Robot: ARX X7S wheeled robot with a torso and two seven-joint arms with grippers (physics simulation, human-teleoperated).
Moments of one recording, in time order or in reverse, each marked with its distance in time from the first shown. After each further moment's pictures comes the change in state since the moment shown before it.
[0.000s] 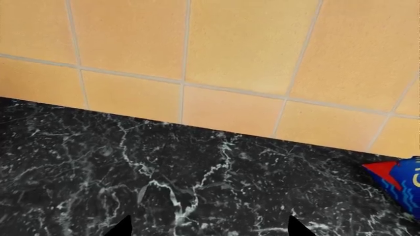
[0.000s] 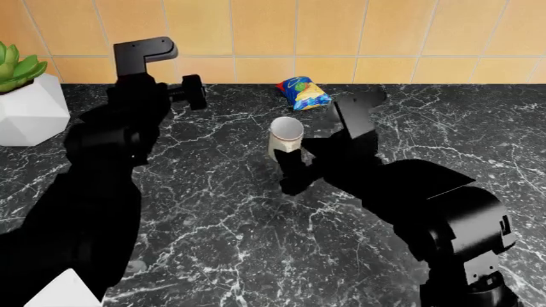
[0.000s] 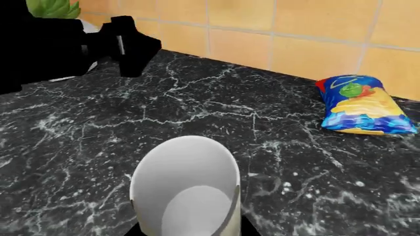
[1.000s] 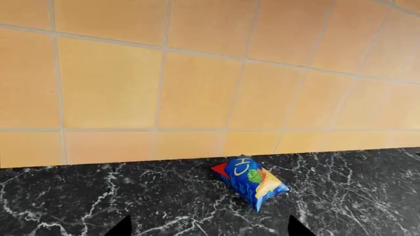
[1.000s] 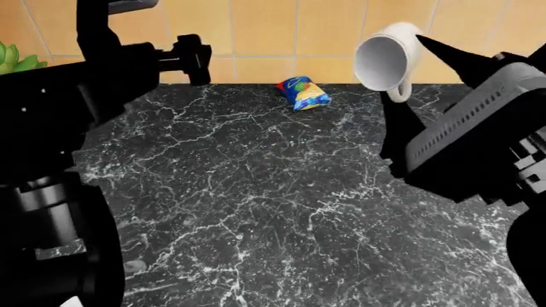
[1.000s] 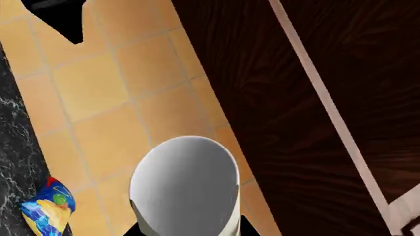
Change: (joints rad) left arm 0.171 -0.050 0.012 1.120 -0.196 -0.908 0.320; right arm -0.032 0.757 -0.338 -0.643 -0.568 -0.530 0.188
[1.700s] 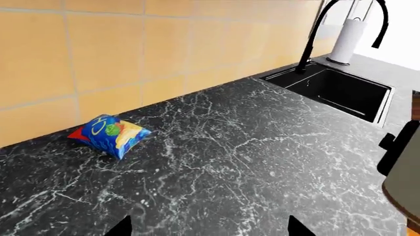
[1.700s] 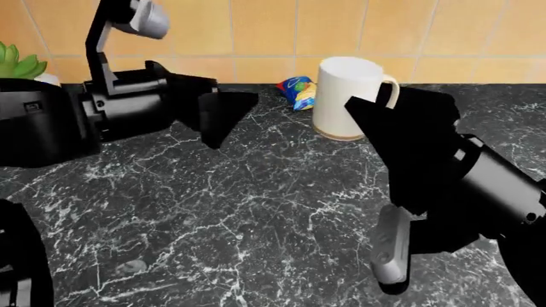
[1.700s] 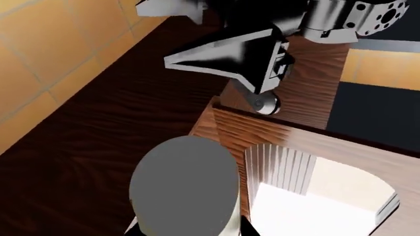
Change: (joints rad) left arm 0.032 -0.259 0.131 0.261 -0.927 -0.260 -0.192; right arm 0.090 0.160 -0.360 0.268 -1.422 -0.426 0.348
